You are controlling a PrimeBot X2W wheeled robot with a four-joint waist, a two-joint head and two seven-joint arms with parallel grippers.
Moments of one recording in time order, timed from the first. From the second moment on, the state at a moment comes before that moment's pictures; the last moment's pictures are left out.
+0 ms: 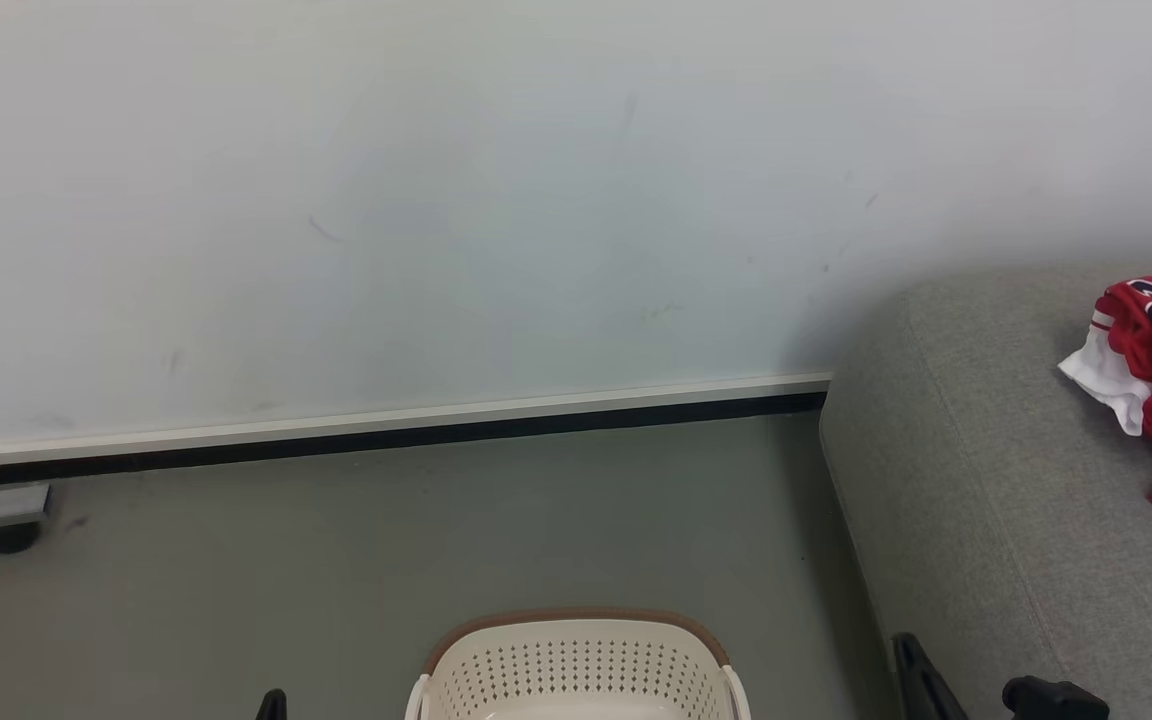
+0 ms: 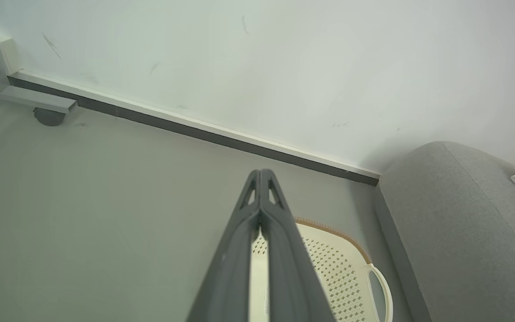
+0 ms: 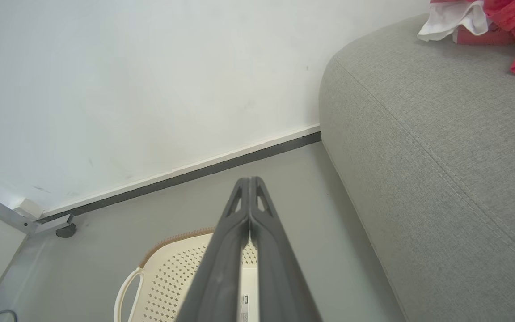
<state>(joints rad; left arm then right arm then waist) -0.02 0.05 -0.03 0.29 -0.36 -0.01 -0.20 0.03 -0.05 0.14 0.26 0.26 0.13 -0.13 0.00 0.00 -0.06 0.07</state>
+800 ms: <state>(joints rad) -0.09 0.05 0.00 0.33 -0.74 -0.04 -0.09 0.01 -0.07 0.07 0.24 0.69 0.13 -0.10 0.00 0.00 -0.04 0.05</state>
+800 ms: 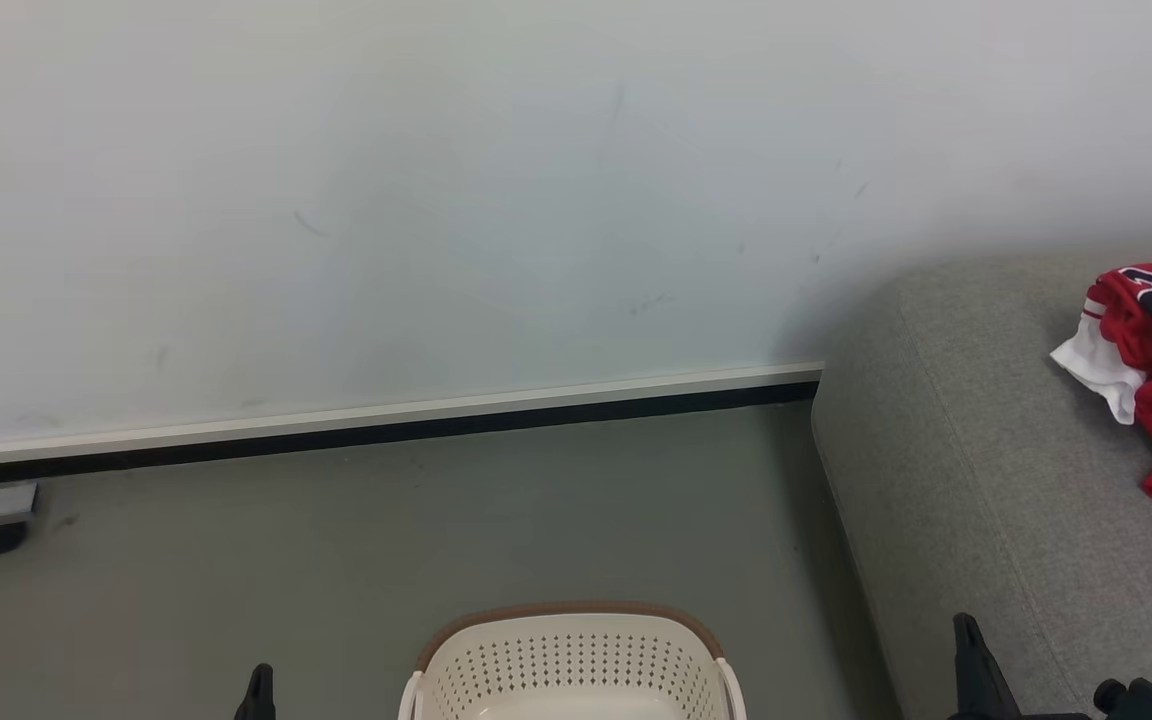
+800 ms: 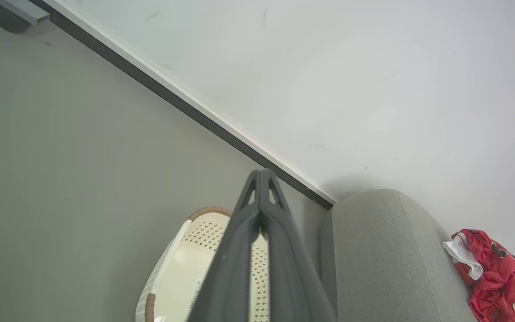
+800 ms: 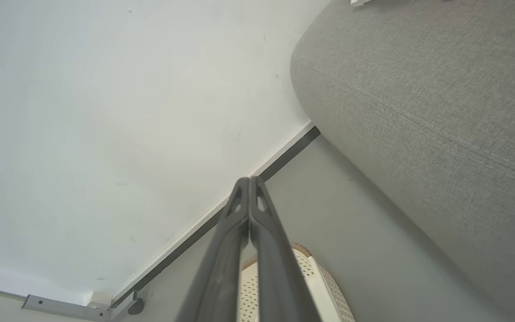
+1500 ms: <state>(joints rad) -0.15 0.05 0.02 0.35 -1.01 -0.07 0.00 0.00 -0.07 0.01 0.21 1.00 0.13 -0.07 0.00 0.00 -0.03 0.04</state>
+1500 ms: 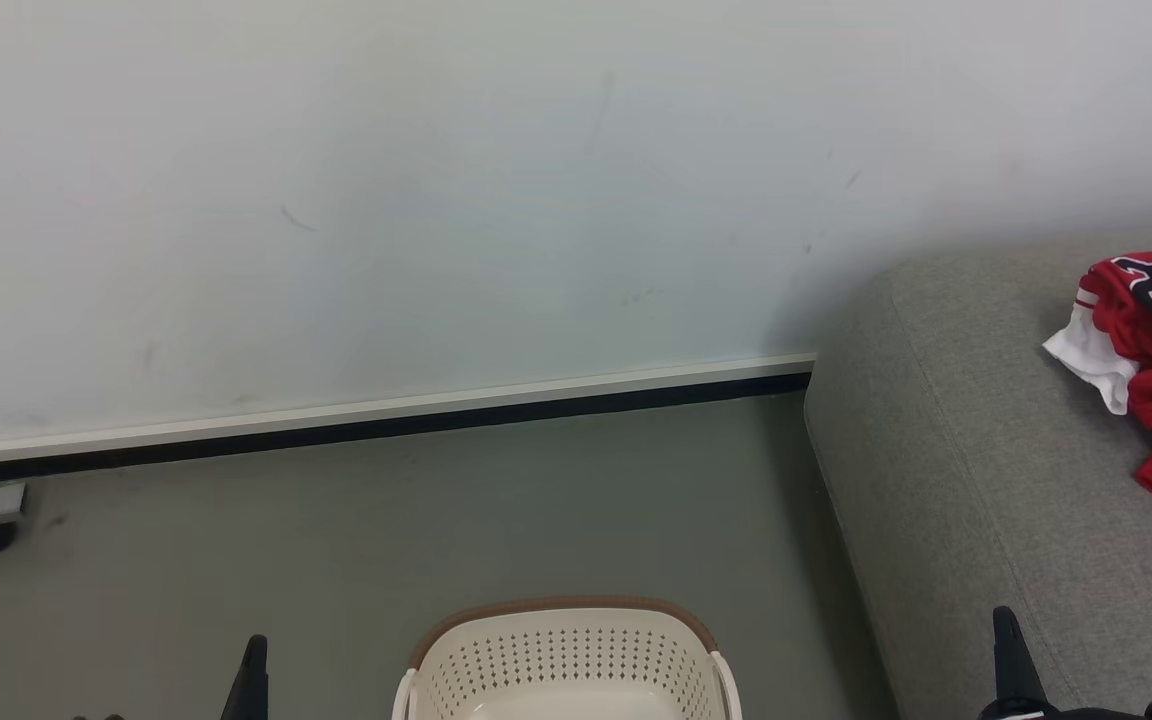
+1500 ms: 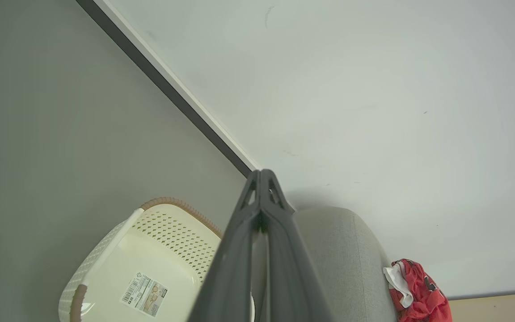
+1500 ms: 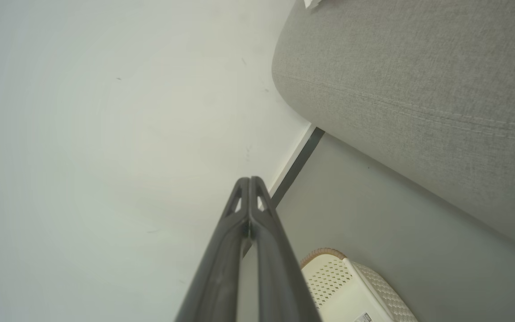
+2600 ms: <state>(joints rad) -0.21 0.05 0.05 0.38 -1.33 -0.10 0.10 -0.02 -0.07 -0.06 0.19 1.34 0.13 -0.03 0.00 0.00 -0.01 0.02</state>
